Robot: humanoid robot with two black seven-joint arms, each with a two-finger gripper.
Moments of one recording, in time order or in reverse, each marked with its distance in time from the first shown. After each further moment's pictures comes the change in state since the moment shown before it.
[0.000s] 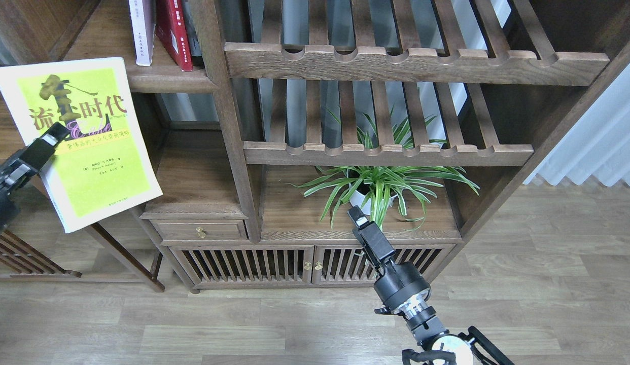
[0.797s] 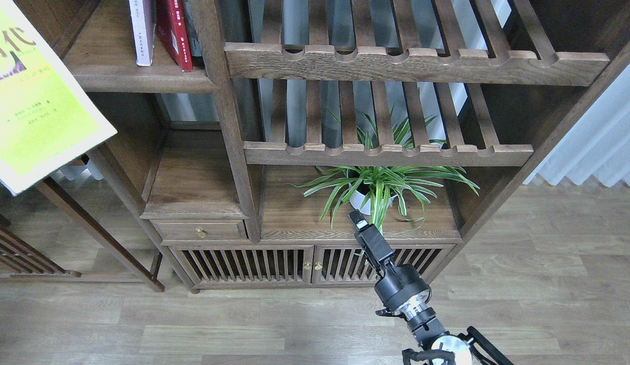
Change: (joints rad) left arm -0.206 0.160 -0.081 0.030 -0.218 0.000 0.000; right arm 0.011 0.000 0.001 -0.036 0.000 0.001 0.000
